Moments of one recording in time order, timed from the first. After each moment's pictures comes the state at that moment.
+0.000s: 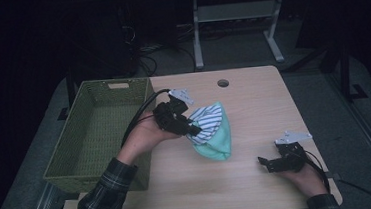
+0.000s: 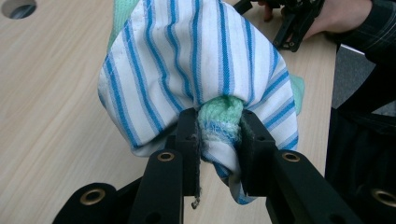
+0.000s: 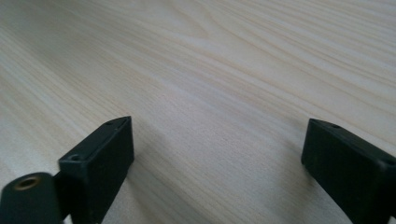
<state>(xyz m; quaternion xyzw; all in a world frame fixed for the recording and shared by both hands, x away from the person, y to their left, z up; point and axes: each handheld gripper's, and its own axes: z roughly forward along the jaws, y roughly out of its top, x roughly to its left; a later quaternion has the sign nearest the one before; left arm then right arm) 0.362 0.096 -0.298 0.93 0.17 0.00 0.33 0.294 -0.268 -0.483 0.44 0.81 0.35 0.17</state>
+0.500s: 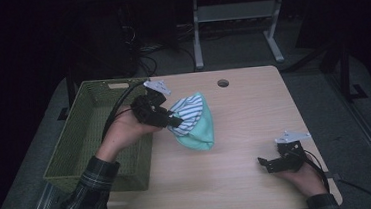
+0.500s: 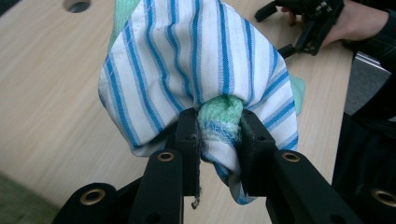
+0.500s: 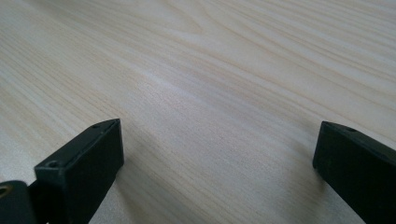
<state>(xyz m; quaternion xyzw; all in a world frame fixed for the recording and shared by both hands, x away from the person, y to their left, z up) 0.368 0.144 -0.274 0.91 0.22 0.03 0.34 0.296 -0.267 -0.483 0.45 0.81 0.34 0.17</state>
